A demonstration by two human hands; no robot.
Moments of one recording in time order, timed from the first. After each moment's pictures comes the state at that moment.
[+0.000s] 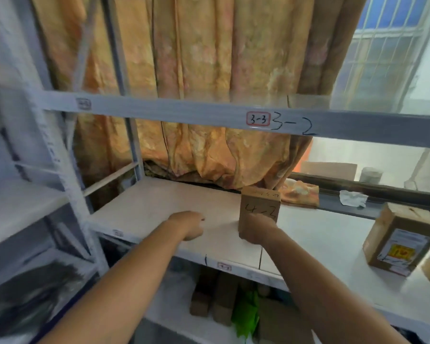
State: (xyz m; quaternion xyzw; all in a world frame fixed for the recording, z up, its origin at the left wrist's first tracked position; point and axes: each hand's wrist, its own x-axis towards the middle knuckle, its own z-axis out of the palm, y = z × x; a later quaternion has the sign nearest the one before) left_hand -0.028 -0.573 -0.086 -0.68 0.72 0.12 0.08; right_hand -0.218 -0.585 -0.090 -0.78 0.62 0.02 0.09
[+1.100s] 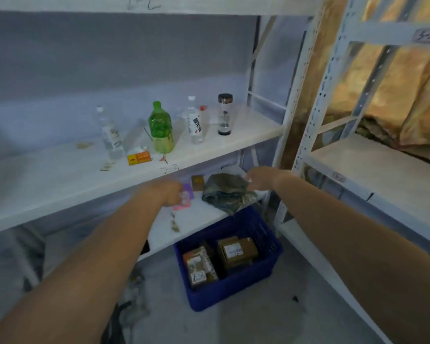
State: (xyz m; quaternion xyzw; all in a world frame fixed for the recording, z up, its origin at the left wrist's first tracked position) left_hand 0.477 -0.102 -0.143 -0.89 0.40 0.18 0.08; right_hand 0.334 -0.317 -0.126 -0.95 0.24 0.20 0.09
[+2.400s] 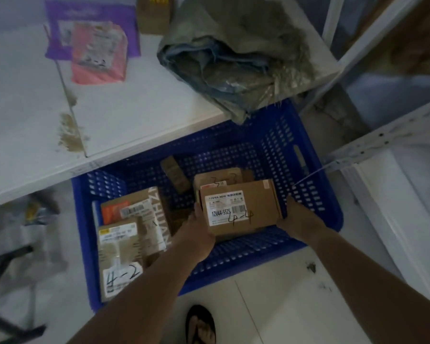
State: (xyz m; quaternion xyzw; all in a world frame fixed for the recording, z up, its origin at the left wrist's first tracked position) left_hand 0.533 -0.375 -0.839 -0.84 0.21 0.49 -0.08; right_hand 0.414 -0.585 -0.841 -0.79 0.43 0.34 0.28
